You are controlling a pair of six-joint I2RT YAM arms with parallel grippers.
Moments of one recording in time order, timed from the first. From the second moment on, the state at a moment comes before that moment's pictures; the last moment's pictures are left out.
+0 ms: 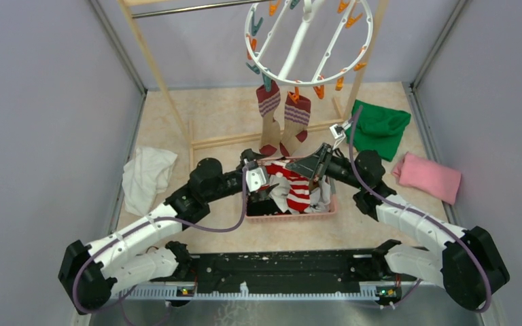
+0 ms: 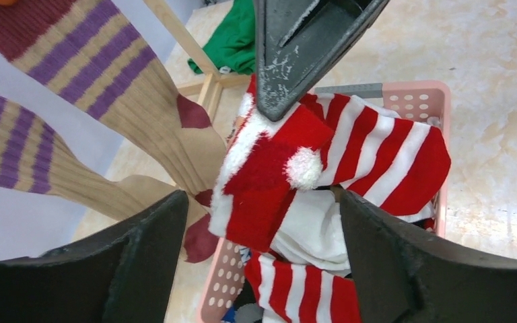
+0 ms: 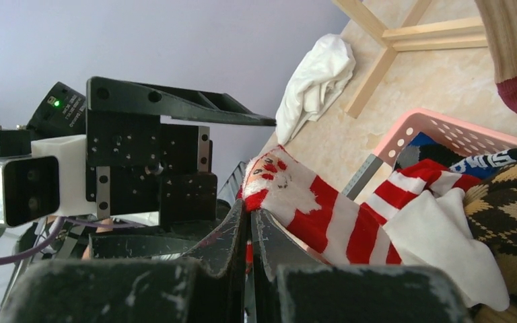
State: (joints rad) left arm -0.80 0.93 0.65 0.17 0.35 0.49; right arm 0.54 1.06 0.50 0.66 -0.58 0.95
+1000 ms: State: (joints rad) left arm -0.80 1.04 0.78 0.03 0.35 0.19; right arm 0.48 1.06 0.52 0.70 -0.73 0.84
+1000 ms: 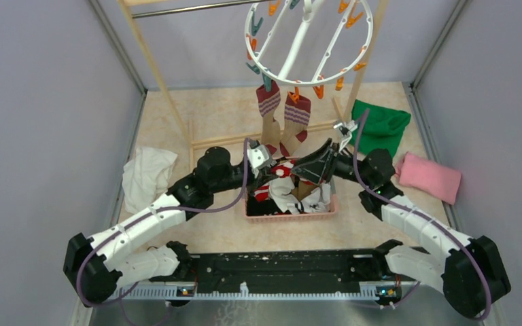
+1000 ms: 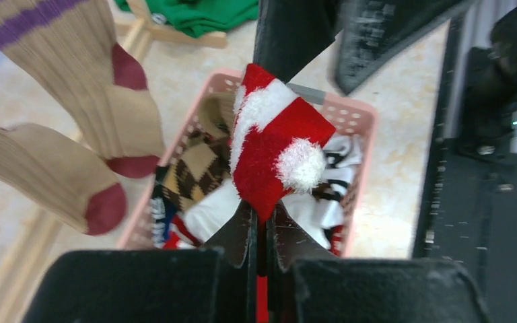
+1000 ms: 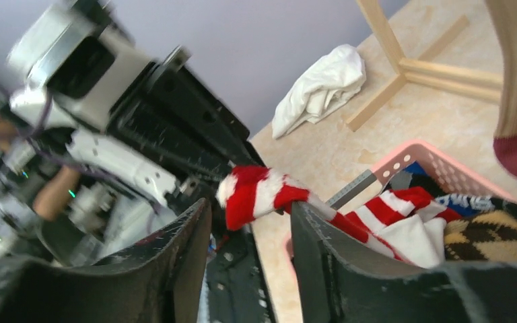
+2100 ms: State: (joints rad) left arm -0.70 1.23 1.02 -0.23 0.89 -0.26; right arm 0.55 0.90 0.59 0.32 -1.07 -0.40
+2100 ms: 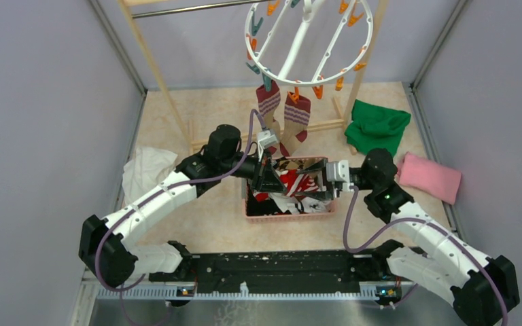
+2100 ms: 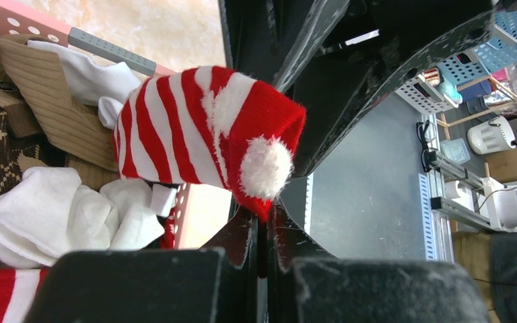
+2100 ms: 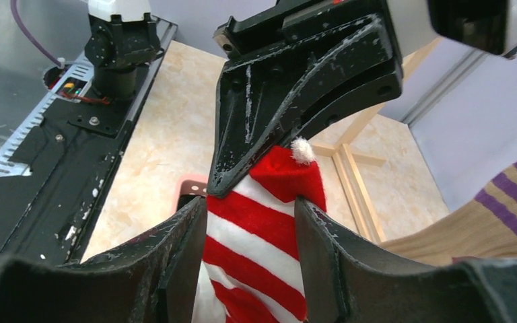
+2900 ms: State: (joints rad) left arm -0.69 1.23 1.01 -0.16 0.89 -0.33; right arm 0.56 0.84 0.61 0.33 -0.93 -0.39
